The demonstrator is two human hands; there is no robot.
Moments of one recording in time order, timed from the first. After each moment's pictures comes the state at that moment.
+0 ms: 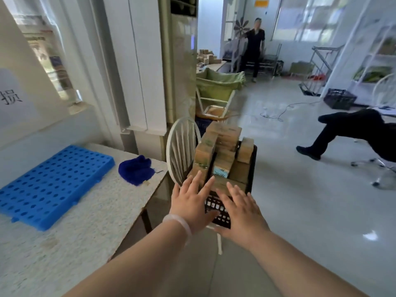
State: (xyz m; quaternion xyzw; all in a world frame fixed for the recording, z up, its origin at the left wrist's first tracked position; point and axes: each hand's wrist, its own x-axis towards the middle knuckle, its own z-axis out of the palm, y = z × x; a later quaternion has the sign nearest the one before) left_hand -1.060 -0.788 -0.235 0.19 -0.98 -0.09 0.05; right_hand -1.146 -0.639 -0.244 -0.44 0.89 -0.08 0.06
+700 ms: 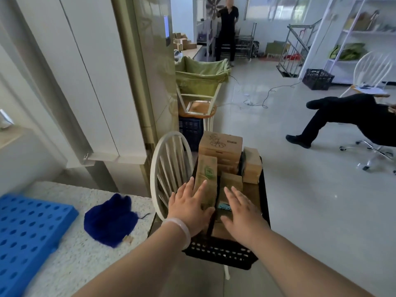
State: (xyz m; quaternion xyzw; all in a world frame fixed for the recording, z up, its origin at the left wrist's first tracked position) left_hand -1.259 -0.968 -0.269 0.18 -0.97 -0.16 -0.03; right_hand -1.322 -0.805 -0.262 -0.29 0.93 -0.15 0.16
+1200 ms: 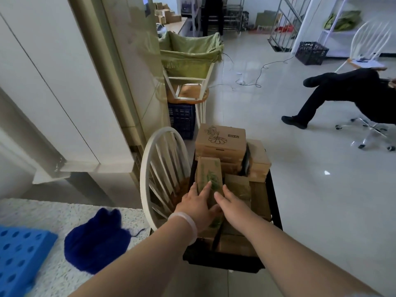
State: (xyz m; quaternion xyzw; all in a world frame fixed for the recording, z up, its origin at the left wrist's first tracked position) left_hand -1.352 -1.017 -0.303 0.17 -0.93 -0.26 -0.19; right_hand -1.401 -0.891 -0.297 -0.05 0.84 -0.41 0.36
